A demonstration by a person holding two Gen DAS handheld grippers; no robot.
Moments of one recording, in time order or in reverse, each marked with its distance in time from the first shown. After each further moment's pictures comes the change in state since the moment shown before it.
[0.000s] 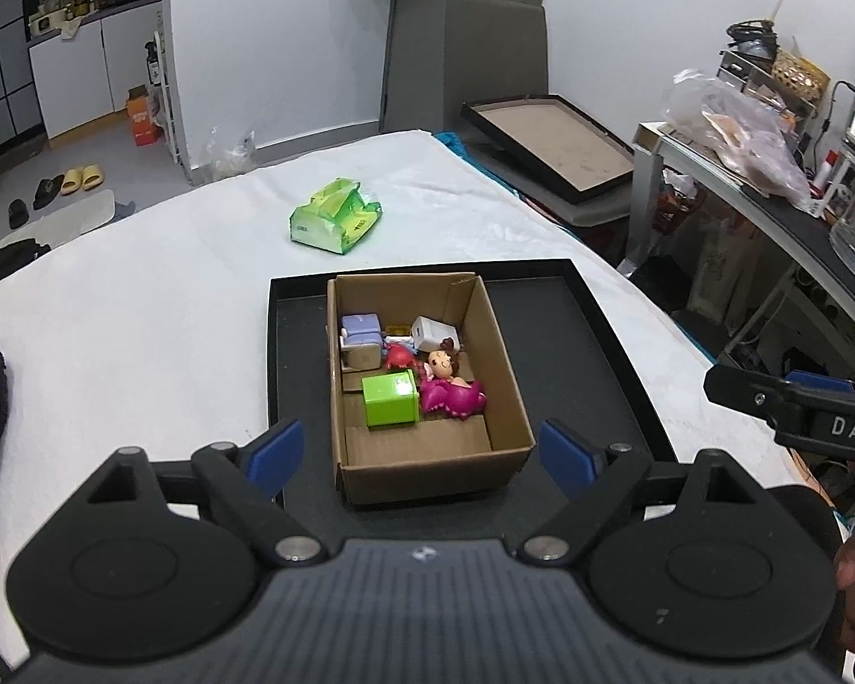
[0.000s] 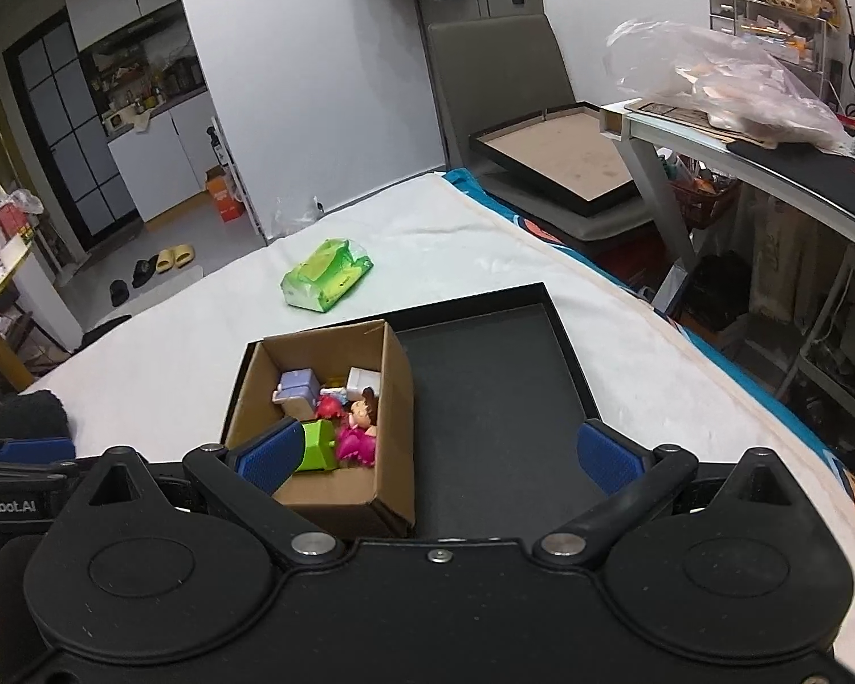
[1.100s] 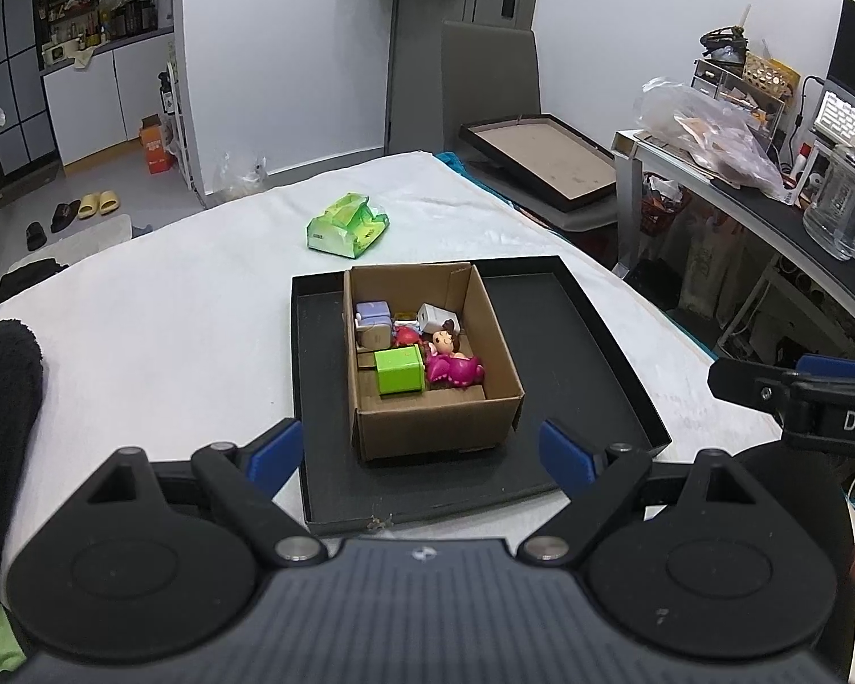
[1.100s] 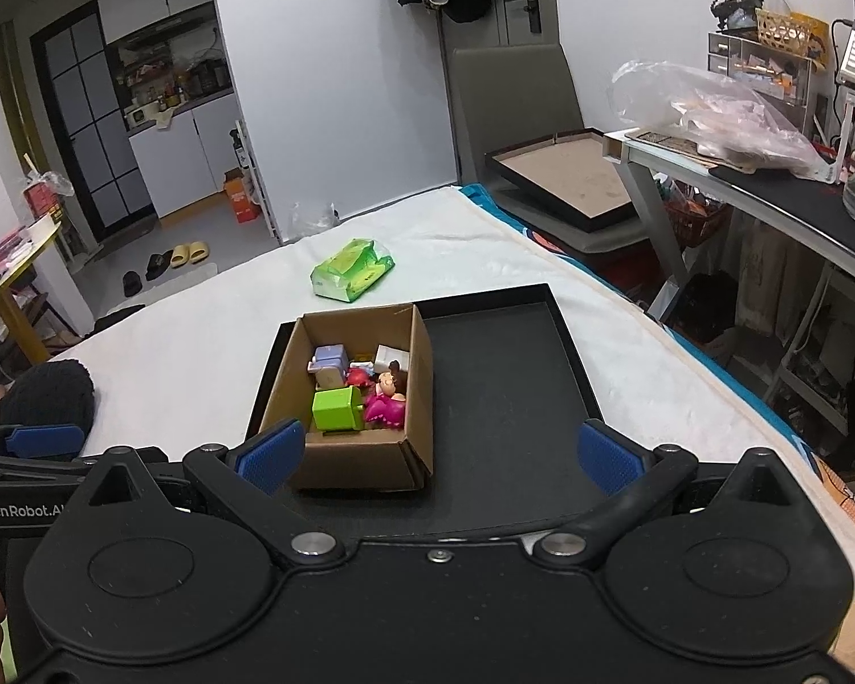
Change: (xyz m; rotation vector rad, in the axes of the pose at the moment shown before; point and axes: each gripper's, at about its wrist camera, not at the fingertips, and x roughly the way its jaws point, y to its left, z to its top) left arm -0.059 -0.004 -0.051 0.025 -0.068 0.021; right arm -0.066 0.025 -0.036 -0.060 -0.040 -0.009
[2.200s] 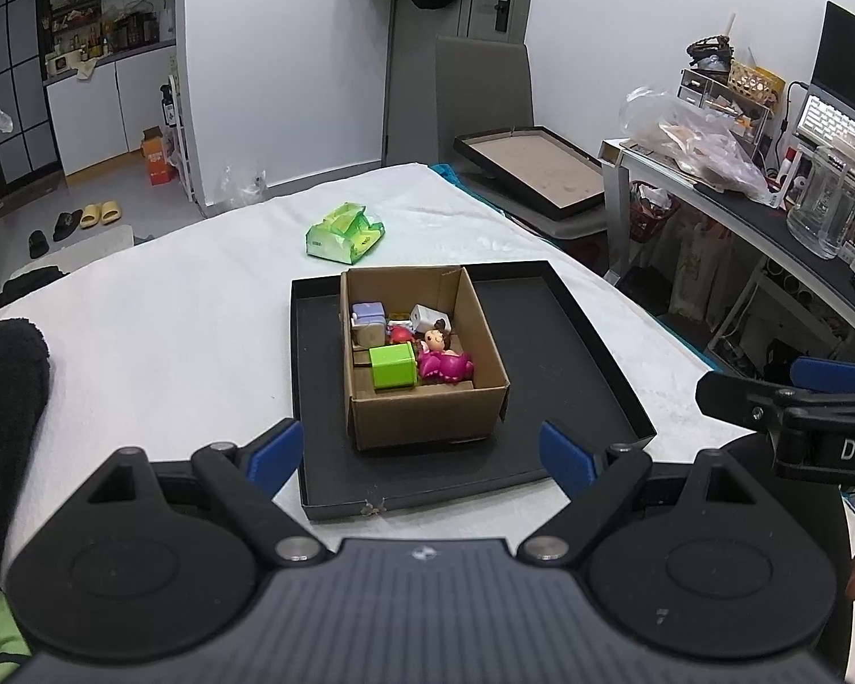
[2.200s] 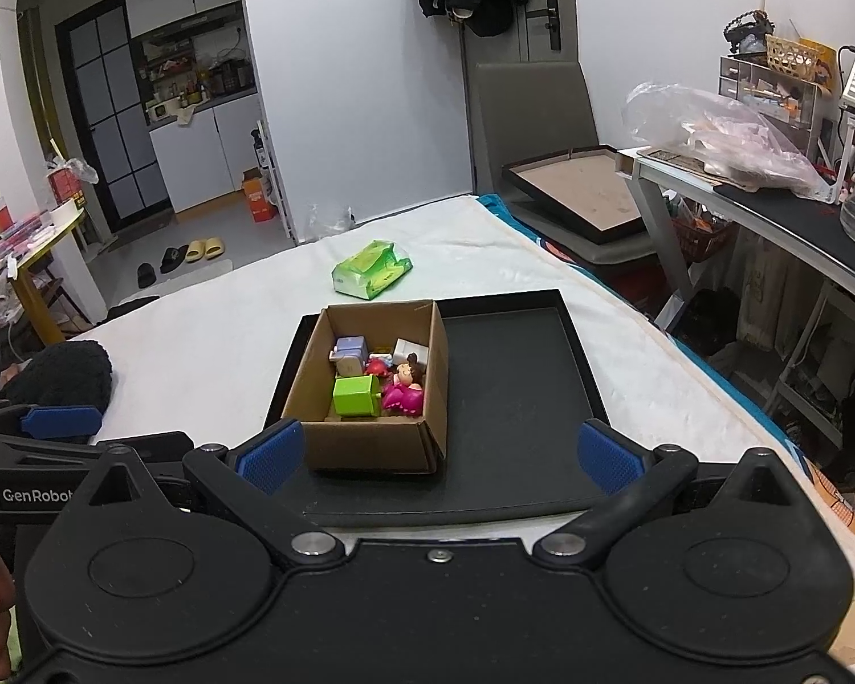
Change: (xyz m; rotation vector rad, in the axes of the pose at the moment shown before) left arm -0.023 -0.008 -0.018 0.001 -0.032 -0.005; right arm -0.027 0.013 -0.015 -0.043 -0.025 0.016
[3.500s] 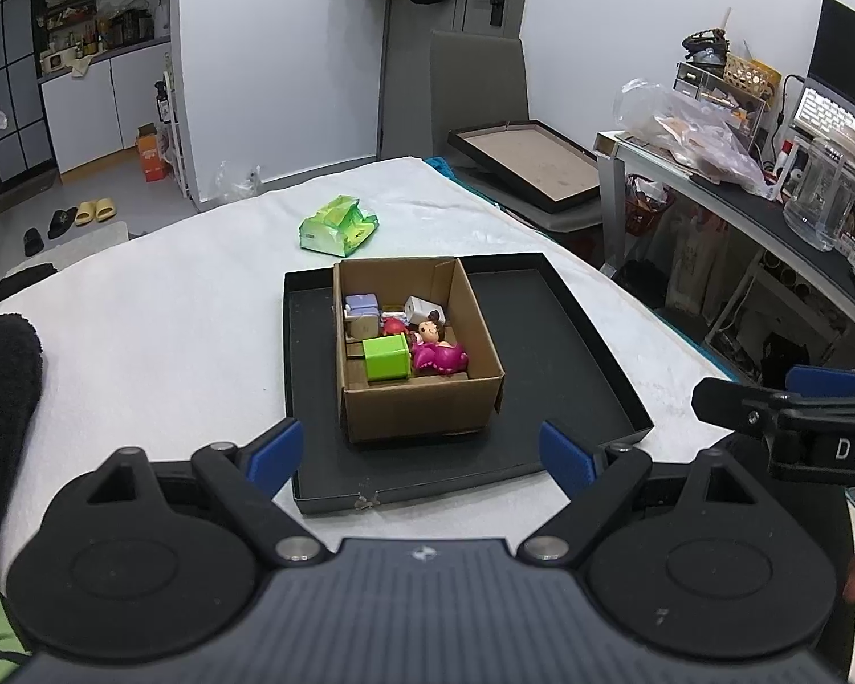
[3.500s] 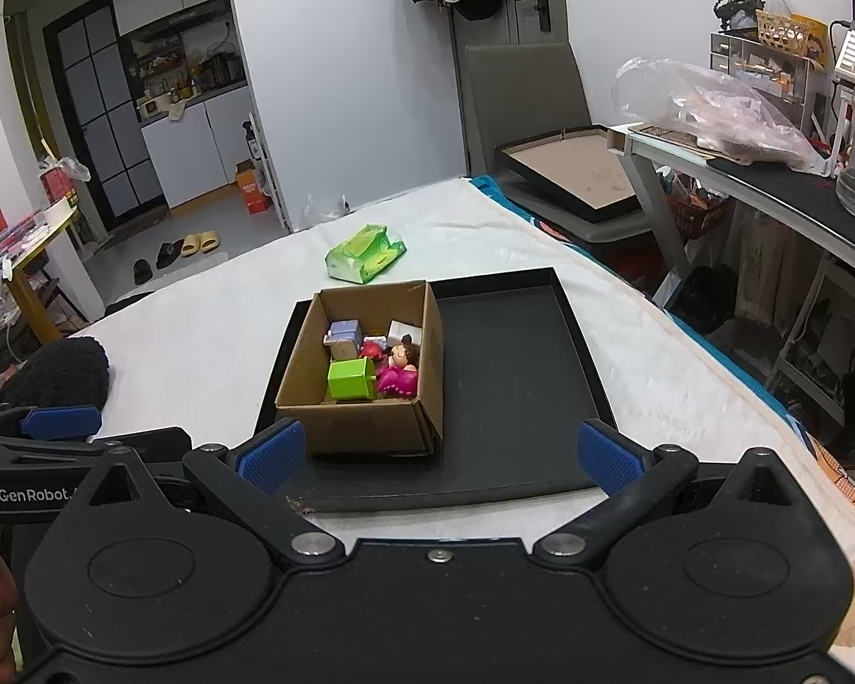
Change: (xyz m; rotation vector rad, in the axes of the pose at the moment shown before) left arm 0.006 -0.002 -0.004 0.007 0.010 -0.006; right arm 0.004 -0.006 -0.010 0.028 0.031 -0.003
